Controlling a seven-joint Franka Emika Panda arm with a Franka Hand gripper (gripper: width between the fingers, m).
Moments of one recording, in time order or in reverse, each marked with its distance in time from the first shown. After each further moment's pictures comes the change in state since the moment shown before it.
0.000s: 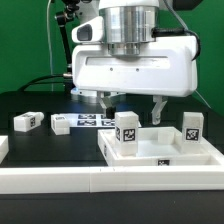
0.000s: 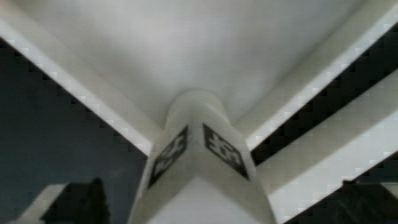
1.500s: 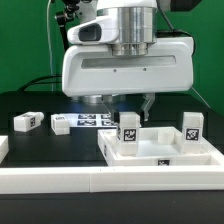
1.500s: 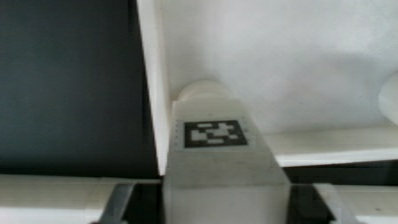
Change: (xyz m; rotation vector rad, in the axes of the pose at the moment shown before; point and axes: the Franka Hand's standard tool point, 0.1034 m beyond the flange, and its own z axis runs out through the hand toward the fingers) arm 0.002 0.005 0.001 -0.008 -0.001 -0.638
